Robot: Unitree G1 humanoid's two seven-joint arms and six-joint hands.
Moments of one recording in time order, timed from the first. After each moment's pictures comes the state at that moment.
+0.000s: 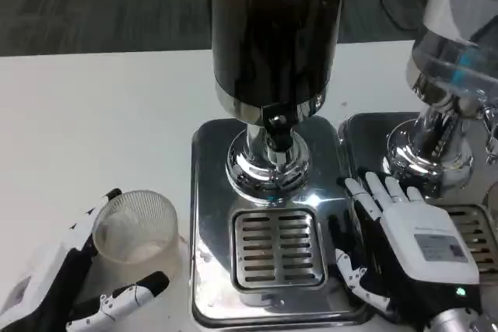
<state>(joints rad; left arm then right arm) 0.22 0.49 -0.02 0.50 0.40 -0.70 0.16 0.25 -0.32 0.36 -0.17 -0.99 0.14 -0.15</state>
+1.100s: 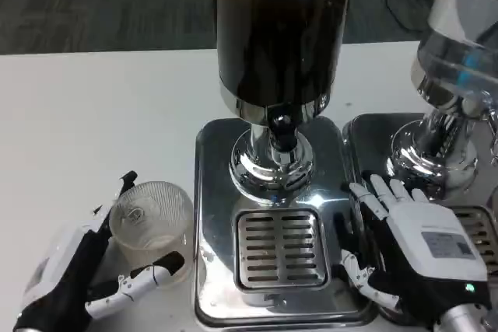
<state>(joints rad) 0.09 0.45 -0.06 0.66 0.35 -0.78 0.15 0.25 -0.36 0.34 -0.20 -0.95 0.14 -0.09</state>
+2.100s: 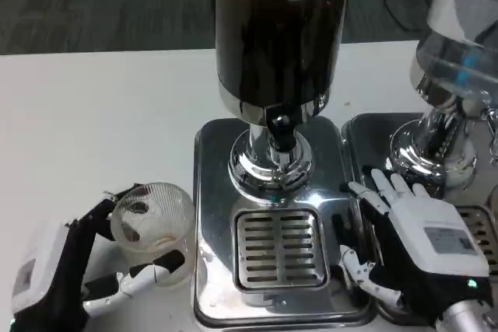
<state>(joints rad) 0.11 0.42 -0.05 0.65 0.51 -0.85 0.46 0.24 -0.36 0.33 -0.20 -0.93 0.12 -0.09</state>
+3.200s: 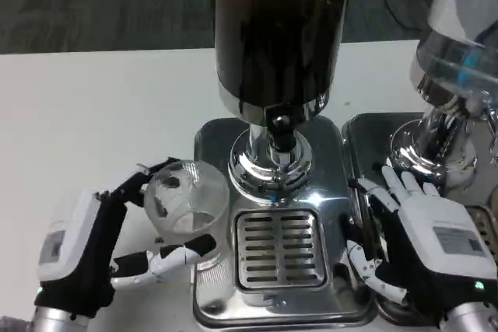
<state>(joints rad) 0.03 0.43 -0.12 0.59 0.60 -0.86 0.54 0.26 -0.34 0.31 -0.21 -0.94 0.14 -0.12</state>
